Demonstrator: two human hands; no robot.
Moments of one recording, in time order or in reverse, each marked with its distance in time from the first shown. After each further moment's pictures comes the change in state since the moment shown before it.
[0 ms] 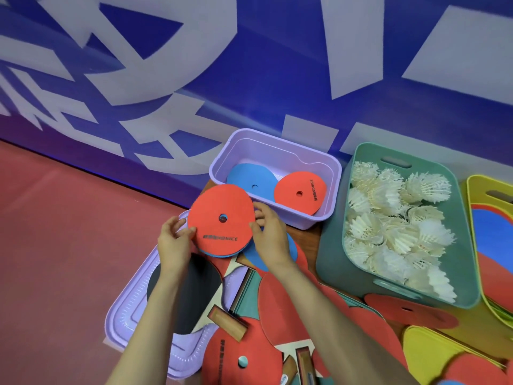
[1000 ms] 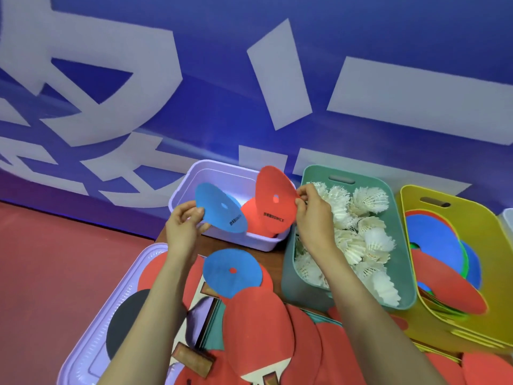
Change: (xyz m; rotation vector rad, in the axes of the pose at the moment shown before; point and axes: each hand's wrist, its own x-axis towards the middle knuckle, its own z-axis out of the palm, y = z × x) left_hand -0.015 0.080 0.103 -0.331 -0.240 0.005; right_hand 0.031 -0.008 -0.172 -0.316 0.382 -0.096
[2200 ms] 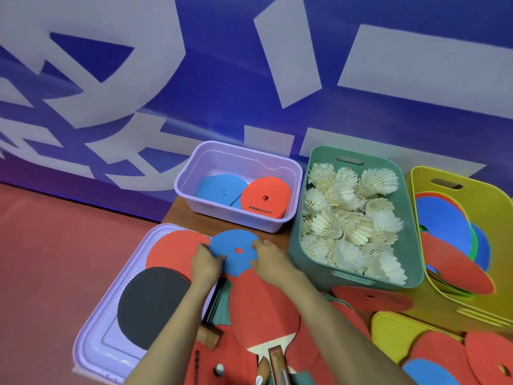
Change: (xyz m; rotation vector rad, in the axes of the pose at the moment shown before) left_hand -0.039 -0.094 -0.039 0.960 -0.074 -0.184; right_hand -0.091 0.015 0.083 -0.348 -0.861 0.023
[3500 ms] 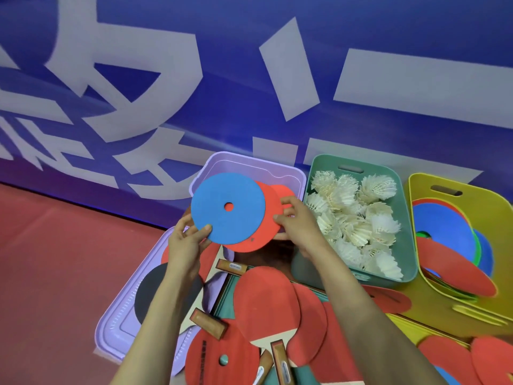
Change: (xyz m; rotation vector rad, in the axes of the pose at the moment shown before) left_hand -0.056 0.038 -0.075 -1.021 0.023 0.156; right_hand -0.043 -0.011 -0.085 1.082 0.311 -0.012
